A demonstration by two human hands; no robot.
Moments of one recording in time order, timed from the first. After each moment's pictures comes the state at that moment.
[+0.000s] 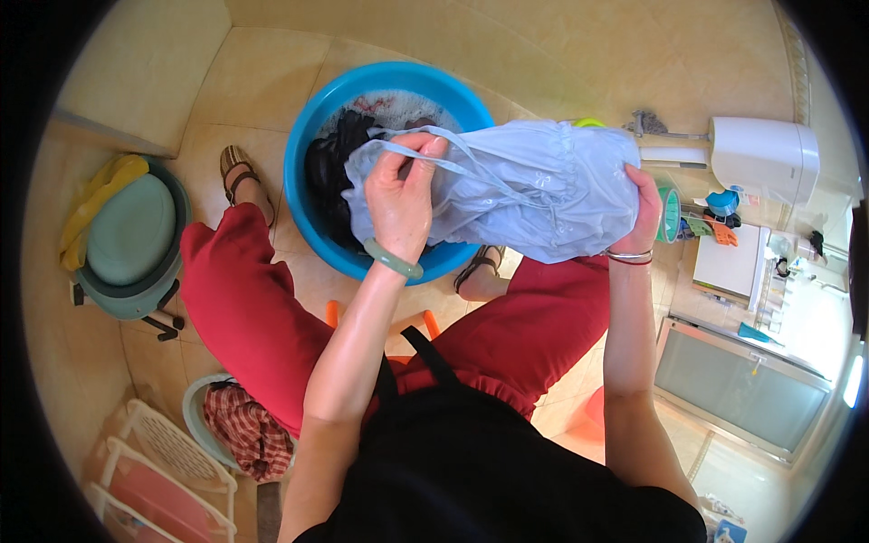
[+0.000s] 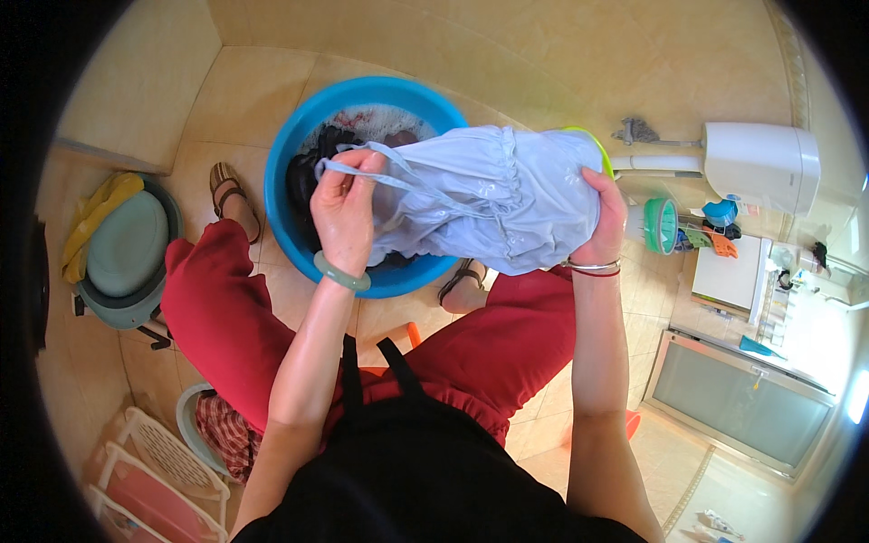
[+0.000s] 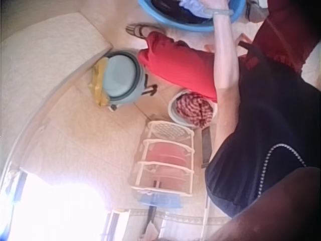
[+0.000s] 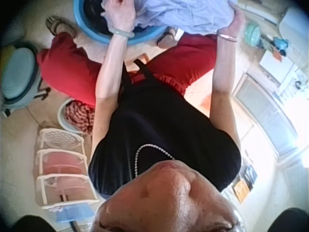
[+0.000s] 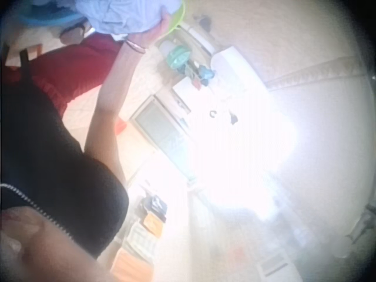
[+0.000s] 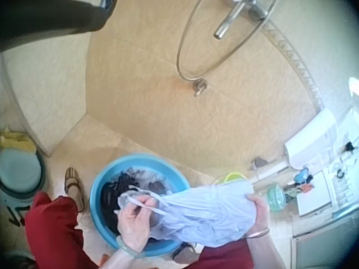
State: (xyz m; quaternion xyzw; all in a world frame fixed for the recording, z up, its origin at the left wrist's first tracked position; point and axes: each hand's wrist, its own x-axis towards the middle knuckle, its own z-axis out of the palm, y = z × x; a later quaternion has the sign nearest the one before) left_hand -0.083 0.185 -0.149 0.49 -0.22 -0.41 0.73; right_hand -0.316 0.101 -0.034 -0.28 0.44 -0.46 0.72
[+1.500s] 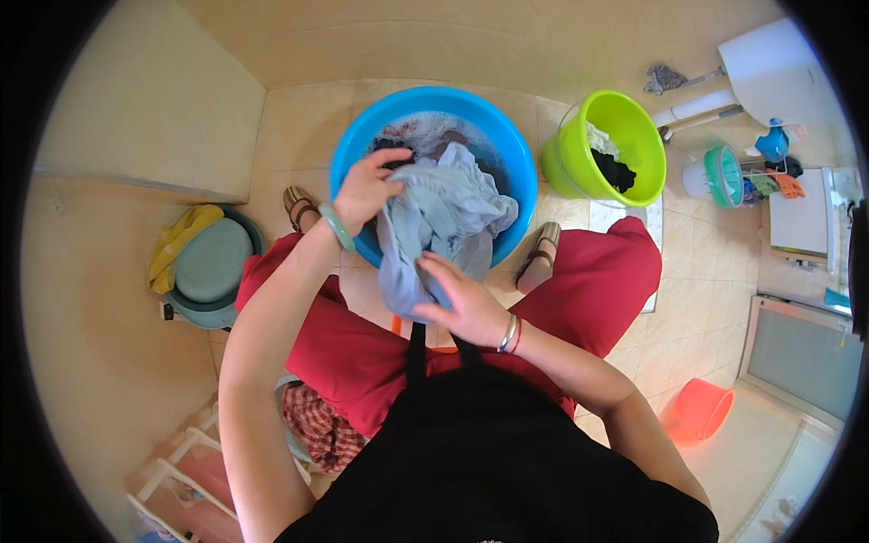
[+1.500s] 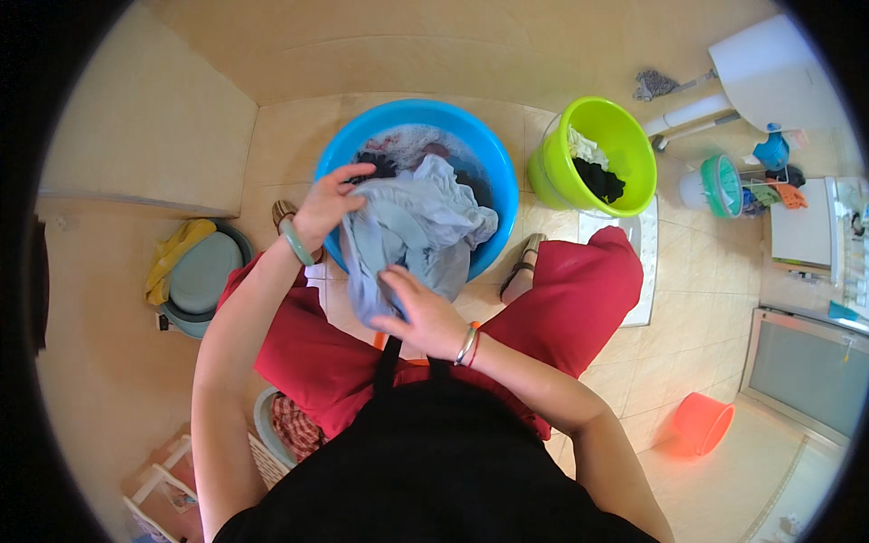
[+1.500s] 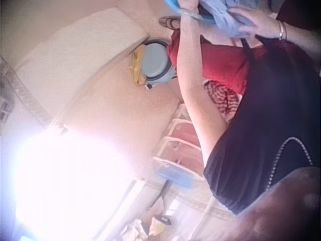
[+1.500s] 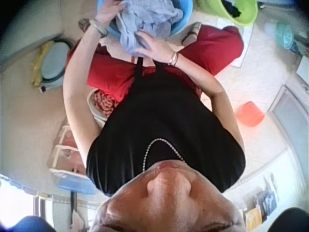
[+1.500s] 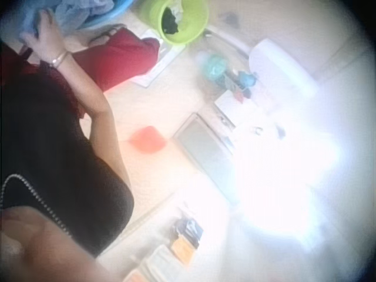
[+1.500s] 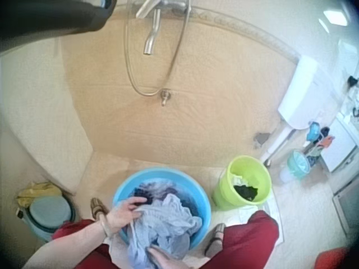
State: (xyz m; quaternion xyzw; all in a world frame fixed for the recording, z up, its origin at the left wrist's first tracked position) left_hand -0.020 0.172 -0.144 0.53 -0.38 -0.66 0.37; right_hand -0.240 0.282 -0.139 -0.82 0.36 -0.21 0.38
